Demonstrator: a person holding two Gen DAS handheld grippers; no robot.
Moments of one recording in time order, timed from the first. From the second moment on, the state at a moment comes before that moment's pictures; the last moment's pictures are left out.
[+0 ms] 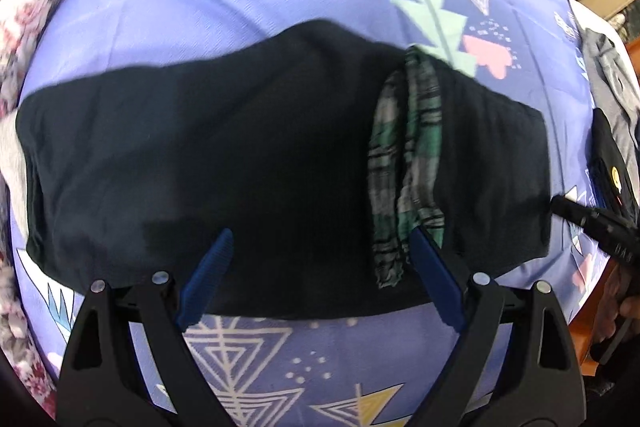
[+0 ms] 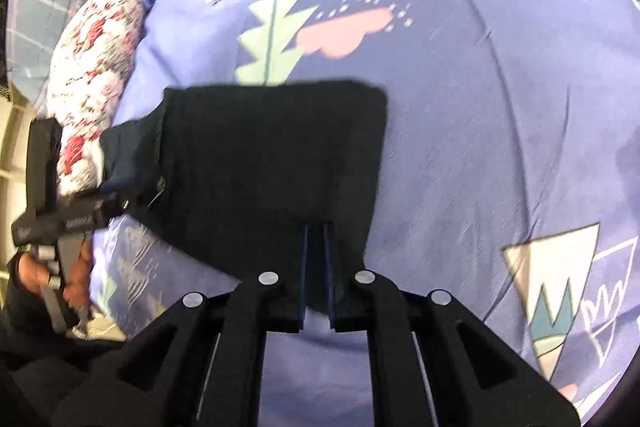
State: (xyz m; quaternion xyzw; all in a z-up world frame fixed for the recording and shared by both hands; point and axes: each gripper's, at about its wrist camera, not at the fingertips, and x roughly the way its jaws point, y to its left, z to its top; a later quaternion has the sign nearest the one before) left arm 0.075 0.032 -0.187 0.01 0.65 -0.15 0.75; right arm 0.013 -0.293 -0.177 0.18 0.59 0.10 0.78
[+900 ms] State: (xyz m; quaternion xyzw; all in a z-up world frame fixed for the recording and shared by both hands) left arm 0.076 0.019 -0.199 0.01 0.66 -0.16 0.74; right arm 0.009 -0.272 -0.185 0.11 0.61 0.09 0.78
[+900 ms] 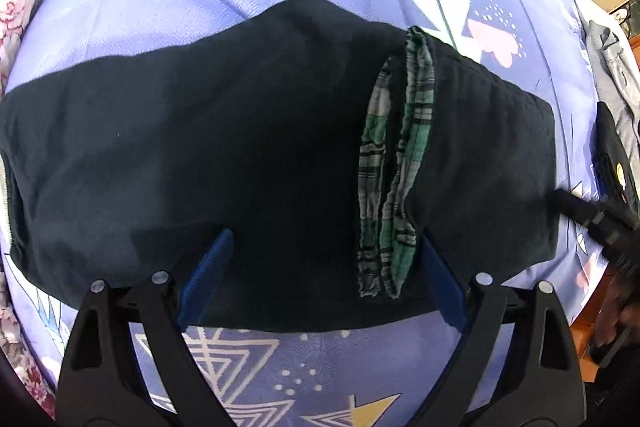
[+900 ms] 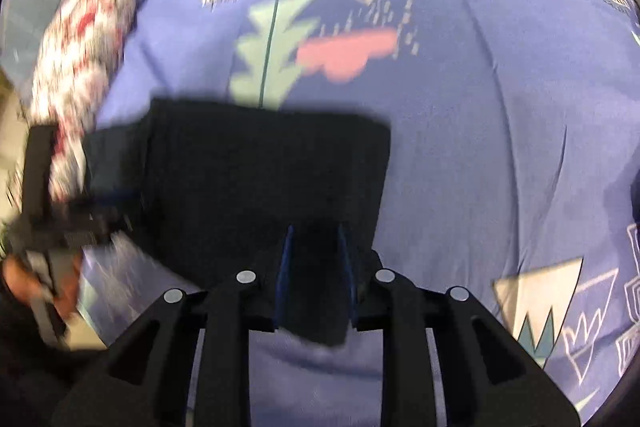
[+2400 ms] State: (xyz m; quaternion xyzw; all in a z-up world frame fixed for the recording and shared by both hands) left arm 0.153 0.177 -0.203 0.08 0.56 -0.13 0.82; right arm -0.020 -0.270 -0.173 0.17 0.62 0.07 0.77
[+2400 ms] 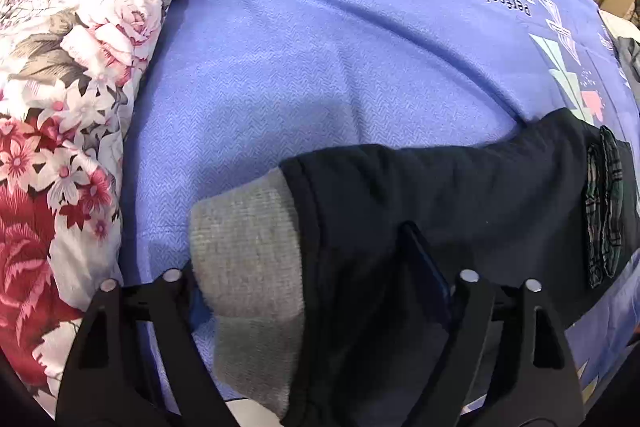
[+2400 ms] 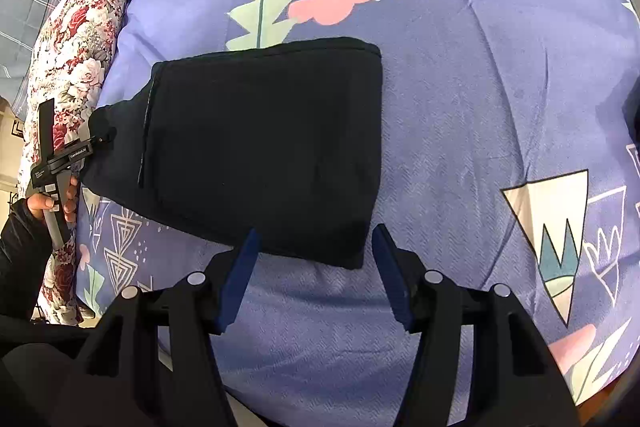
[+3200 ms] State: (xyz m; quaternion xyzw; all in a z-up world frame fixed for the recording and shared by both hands) left arm 0.088 0.046 -0.068 0.03 0.52 -0.34 0.78; right arm -0.023 -0.273 -0.161 0.19 0.58 0.08 0.79
